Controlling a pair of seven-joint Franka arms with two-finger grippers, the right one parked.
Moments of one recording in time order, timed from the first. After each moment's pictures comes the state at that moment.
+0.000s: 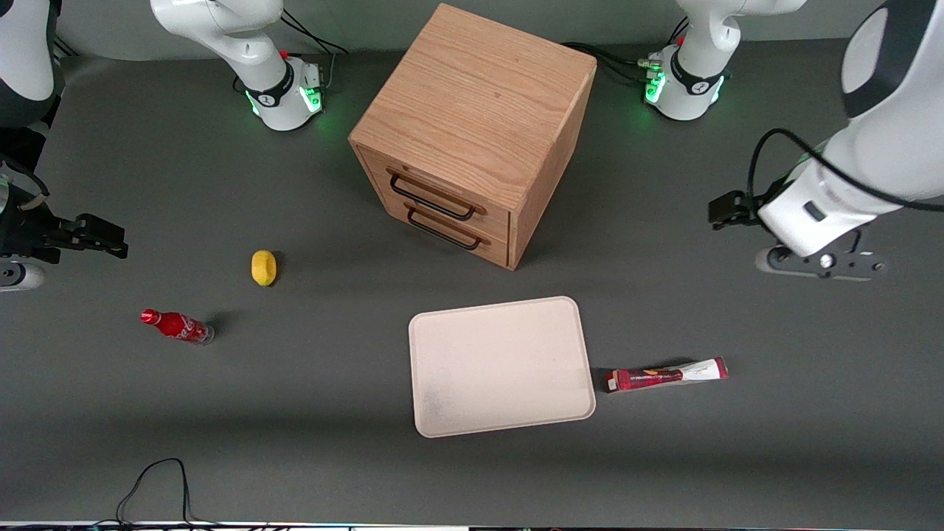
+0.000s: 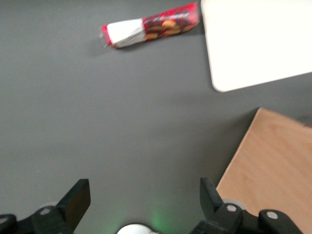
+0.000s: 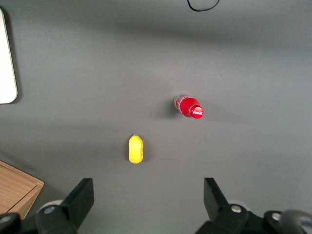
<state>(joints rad) -0.13 0.29 -0.15 -1.25 0.00 1.39 -0.17</state>
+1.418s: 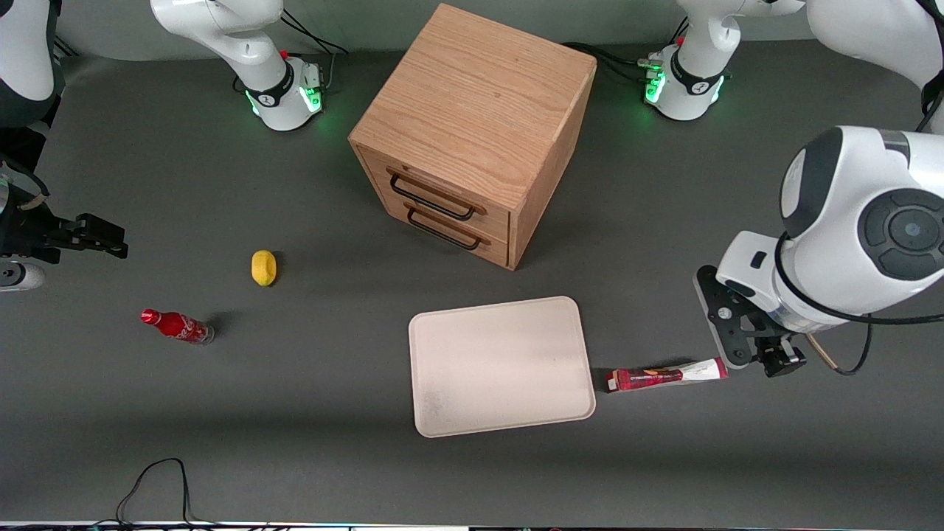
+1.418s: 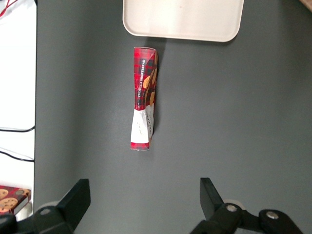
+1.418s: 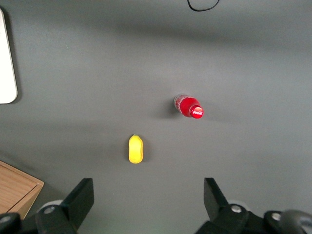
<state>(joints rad) -0.14 0.54 -0.14 -1.09 0.18 1.60 1.12</state>
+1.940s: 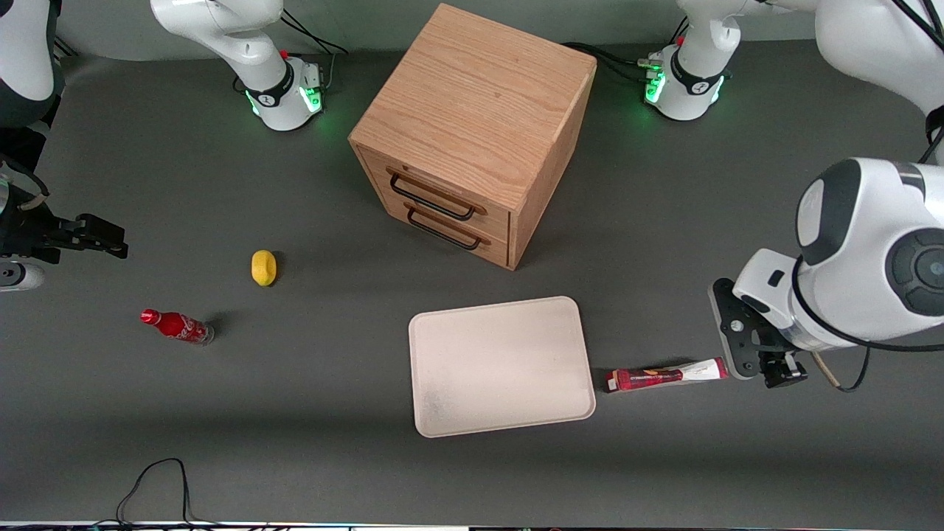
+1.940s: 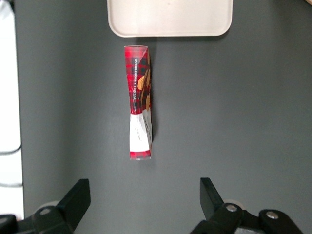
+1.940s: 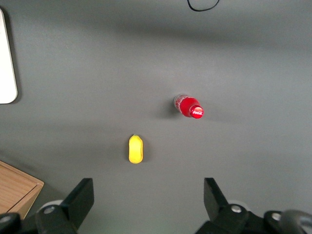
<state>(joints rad) -0.08 0.59 -0.14 -1.11 0.10 1.65 1.28</state>
